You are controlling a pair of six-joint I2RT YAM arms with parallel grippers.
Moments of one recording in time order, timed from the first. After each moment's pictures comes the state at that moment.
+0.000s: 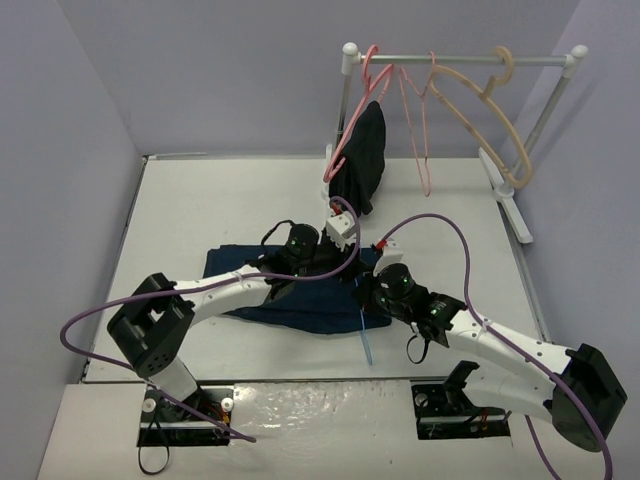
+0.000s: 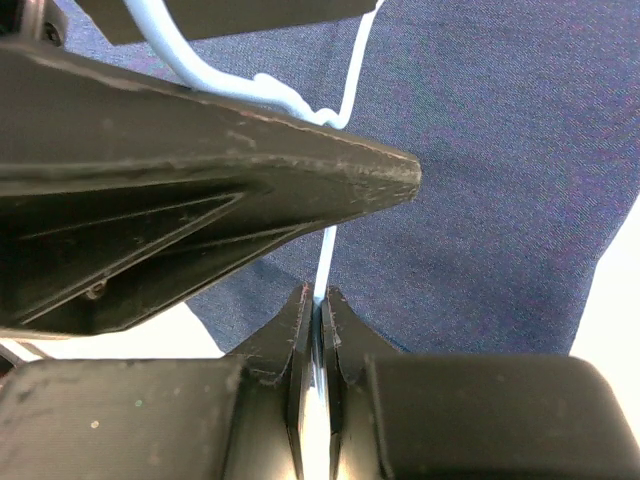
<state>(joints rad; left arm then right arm) -0.83 1.62 0.97 0.35 0.27 -0.15 0.80 1.03 0.51 -0.08 0.12 0.57</state>
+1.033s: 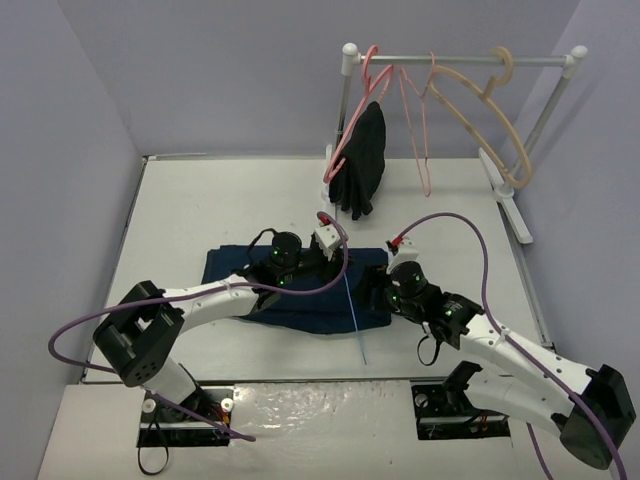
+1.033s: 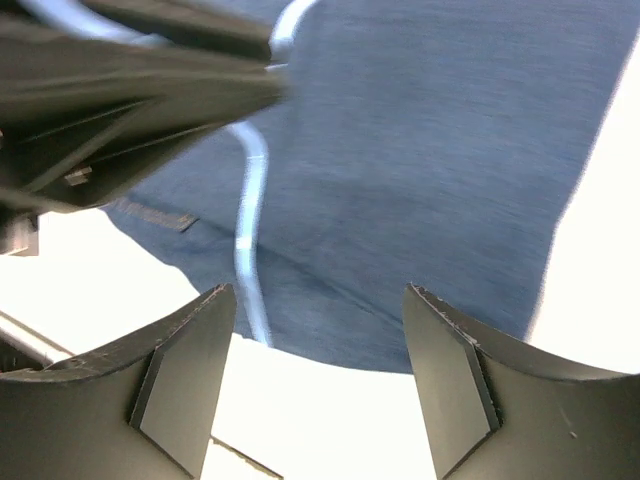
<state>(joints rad) -0.80 1.54 0.83 0.51 0.33 -0.01 0.78 0.93 0.55 -0.23 0.14 0.62</state>
